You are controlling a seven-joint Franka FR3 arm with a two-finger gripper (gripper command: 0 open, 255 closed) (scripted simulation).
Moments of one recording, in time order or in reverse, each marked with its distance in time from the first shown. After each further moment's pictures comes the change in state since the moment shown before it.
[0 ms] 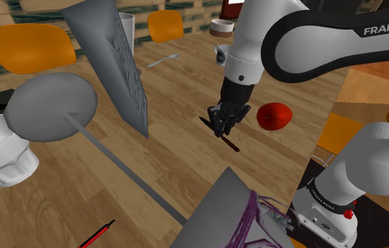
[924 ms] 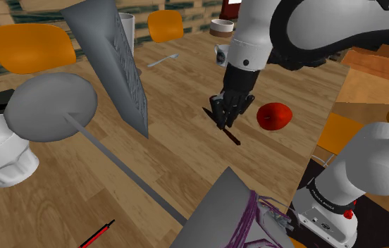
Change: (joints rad) arm -0.002 -0.019 -0.020 0.074 -0.014 -0.096 0.013
